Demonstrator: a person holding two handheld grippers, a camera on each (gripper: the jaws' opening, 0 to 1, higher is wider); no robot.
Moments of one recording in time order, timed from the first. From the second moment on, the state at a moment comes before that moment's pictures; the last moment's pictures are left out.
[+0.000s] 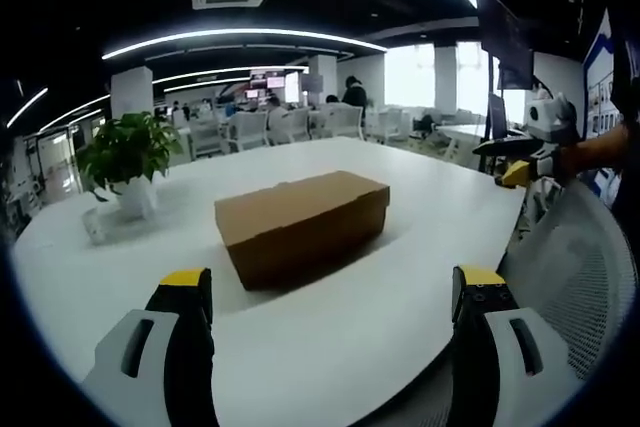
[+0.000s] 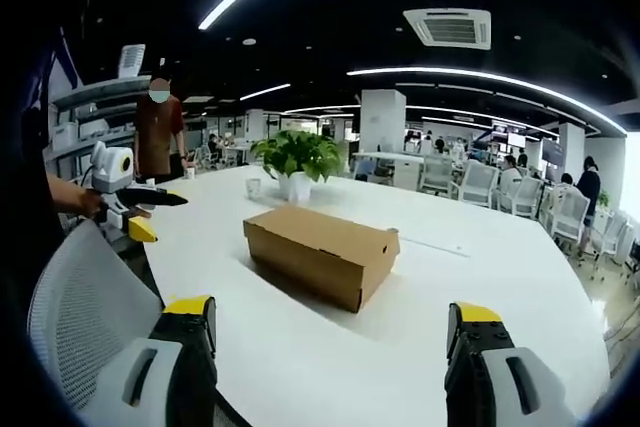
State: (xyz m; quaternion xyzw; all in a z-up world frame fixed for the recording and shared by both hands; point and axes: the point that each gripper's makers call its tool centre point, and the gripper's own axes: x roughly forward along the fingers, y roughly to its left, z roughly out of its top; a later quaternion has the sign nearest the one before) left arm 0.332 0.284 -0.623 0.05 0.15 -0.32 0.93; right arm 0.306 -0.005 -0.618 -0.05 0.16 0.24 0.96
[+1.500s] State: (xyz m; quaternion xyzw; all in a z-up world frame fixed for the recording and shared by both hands) left arm 0.429 0.307 -0.640 0.06 0.16 -0.29 0.94; right arm 0.377 0.008 -0.643 -0.08 0.17 0.27 0.94
